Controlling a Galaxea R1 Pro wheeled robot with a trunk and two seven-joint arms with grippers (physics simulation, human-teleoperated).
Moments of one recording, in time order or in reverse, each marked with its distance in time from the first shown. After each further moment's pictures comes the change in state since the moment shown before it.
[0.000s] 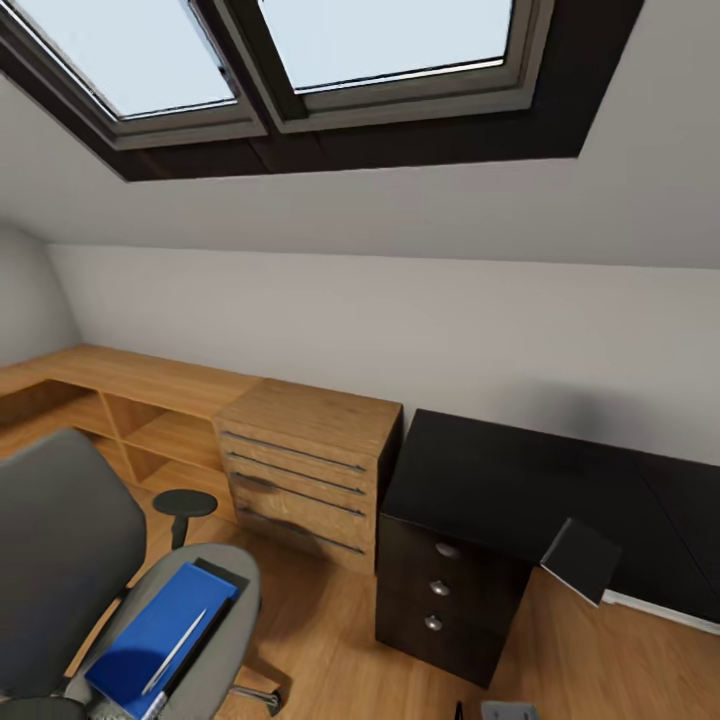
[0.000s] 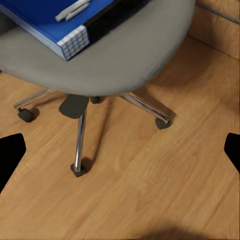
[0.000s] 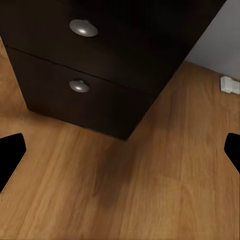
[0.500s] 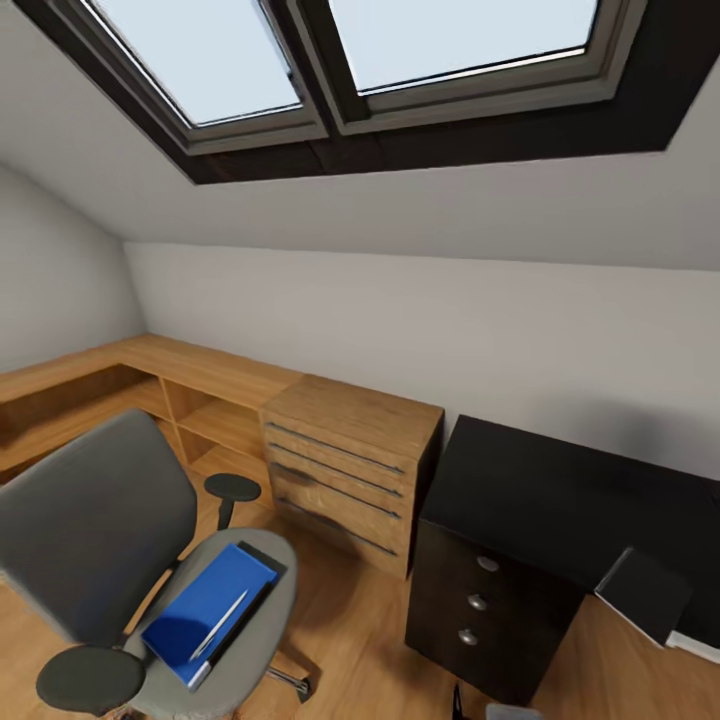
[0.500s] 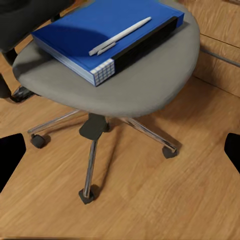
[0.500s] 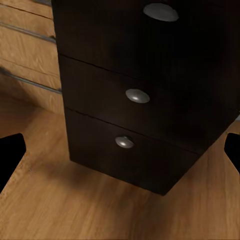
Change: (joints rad) left arm -0.001 -0.026 -0.102 0.119 -0.046 -0.288 0.001; right arm 0.004 0.007 0.001 0.070 0.006 -0.305 0.001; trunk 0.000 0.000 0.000
